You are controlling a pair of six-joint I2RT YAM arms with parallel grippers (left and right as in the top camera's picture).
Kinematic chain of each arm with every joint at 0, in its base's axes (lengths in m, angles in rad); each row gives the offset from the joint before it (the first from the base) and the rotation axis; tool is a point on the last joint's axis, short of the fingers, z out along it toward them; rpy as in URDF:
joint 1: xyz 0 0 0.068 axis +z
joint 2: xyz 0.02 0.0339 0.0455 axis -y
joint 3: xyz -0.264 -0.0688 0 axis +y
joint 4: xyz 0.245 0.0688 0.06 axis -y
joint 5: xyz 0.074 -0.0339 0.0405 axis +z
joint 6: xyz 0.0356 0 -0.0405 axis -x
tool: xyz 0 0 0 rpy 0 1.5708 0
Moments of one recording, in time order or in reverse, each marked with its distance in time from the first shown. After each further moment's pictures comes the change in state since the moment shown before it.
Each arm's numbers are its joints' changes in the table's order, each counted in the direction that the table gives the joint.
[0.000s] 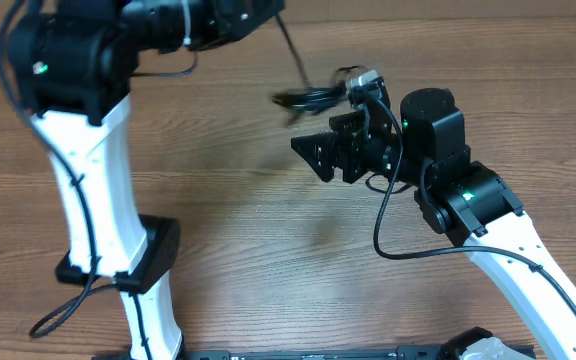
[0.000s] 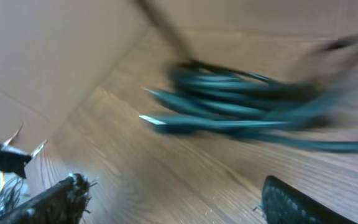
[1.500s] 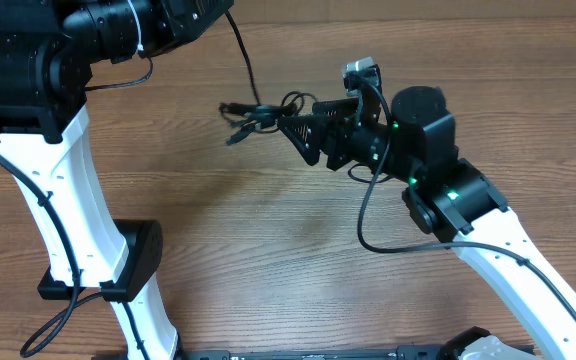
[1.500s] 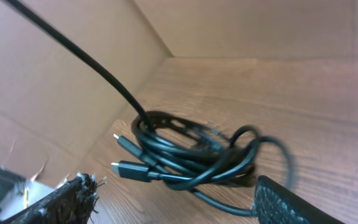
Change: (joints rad) left arm 0.099 0.035 -0.006 -0.059 0.036 -0.023; right arm 0.050 -0.041 0.000 0.176 -0.064 -0.193
